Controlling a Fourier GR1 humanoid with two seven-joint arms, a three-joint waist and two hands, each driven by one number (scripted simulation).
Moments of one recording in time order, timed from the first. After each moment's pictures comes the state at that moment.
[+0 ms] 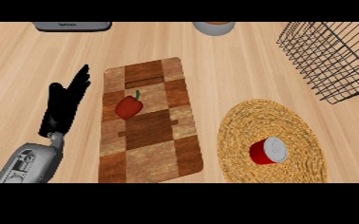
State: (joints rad) left arm -0.22 0.41 -0.18 -1.36 0.13 0.20 0.20; right arm 0.60 -0.63 -0.14 -2.40 0.11 0.13 0.21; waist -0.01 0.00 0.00
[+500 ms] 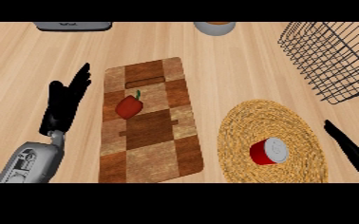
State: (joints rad) left arm -0.23 0.37 -0.13 -1.36 0.09 0.15 0.21; right arm 0.43 -0.48 0.00 -2.24 0.29 0.18 0.22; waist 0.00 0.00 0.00
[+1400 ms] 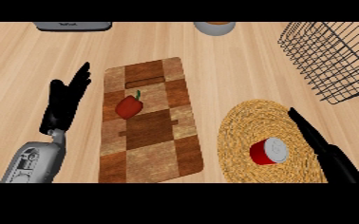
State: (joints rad) left arm -0.23 0.29 -0.03 -1.37 -0.01 0.07 0.23; right arm 0.28 -0.27 0.08 -2.01 0.52 0.19 0.13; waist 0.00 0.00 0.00
